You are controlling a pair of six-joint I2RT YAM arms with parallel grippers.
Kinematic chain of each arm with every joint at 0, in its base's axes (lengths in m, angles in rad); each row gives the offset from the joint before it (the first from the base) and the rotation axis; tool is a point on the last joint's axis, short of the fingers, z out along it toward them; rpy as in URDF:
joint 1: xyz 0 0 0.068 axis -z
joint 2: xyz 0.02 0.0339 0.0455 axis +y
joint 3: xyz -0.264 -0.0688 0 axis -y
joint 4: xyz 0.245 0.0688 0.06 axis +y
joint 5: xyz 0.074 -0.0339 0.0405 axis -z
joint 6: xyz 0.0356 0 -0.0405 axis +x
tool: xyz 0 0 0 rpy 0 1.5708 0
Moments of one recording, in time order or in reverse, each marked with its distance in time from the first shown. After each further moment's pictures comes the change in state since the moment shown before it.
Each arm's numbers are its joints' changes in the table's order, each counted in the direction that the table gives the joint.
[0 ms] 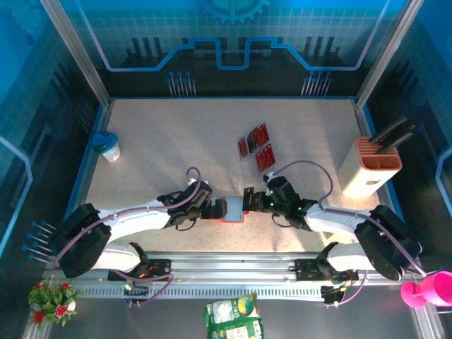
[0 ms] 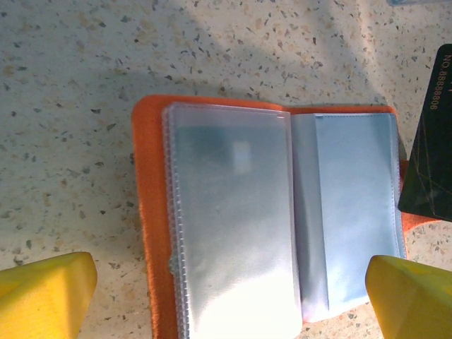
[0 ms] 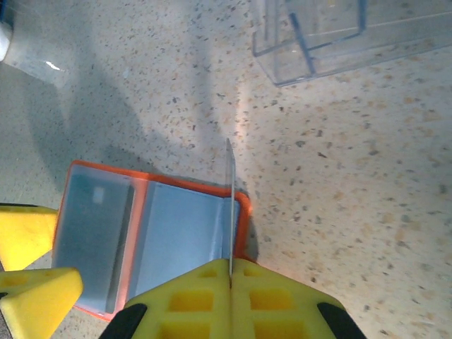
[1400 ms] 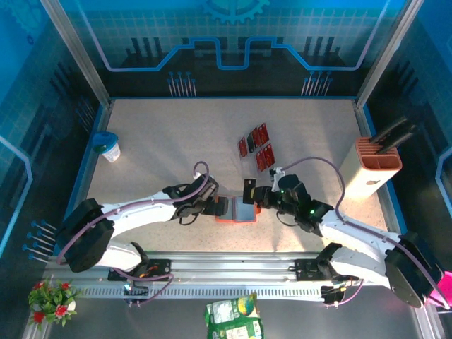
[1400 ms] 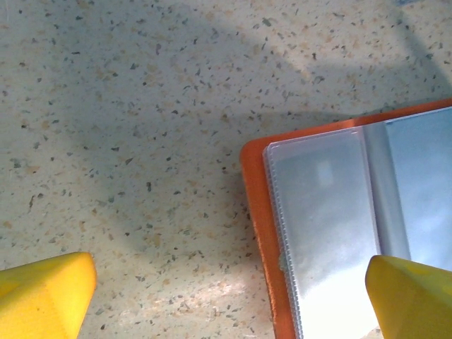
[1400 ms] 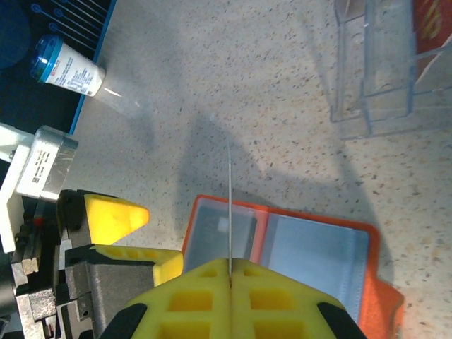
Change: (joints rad) left arm 0.011 0.053 0.143 0.188 -0.081 0.112; right arm -0.032 -0.237 0.018 0.081 0.011 0.015
